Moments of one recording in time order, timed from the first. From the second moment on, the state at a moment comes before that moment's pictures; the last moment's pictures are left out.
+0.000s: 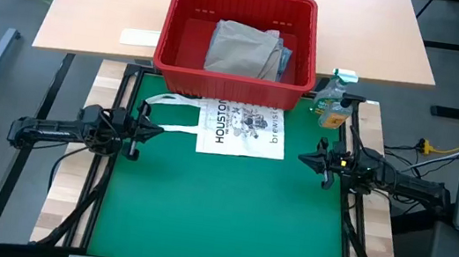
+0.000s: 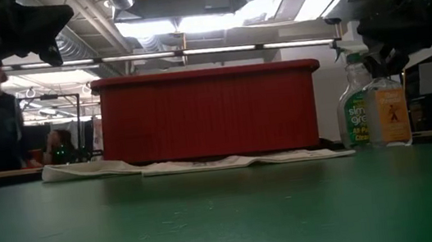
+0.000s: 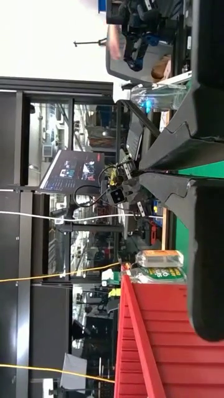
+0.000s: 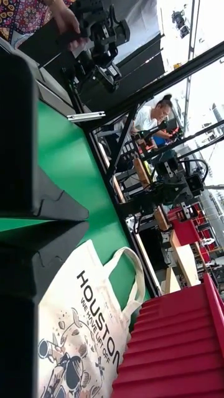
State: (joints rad) left arm 0.15 0.08 0.01 0.38 0.11 -0.07; right arm -0.12 0.01 0.01 0.04 -0.14 0.39
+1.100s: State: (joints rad) left arm 0.15 0.08 0.01 0.13 0.09 -0.02; right arm -0.12 0.00 0.01 0.04 -0.14 0.39
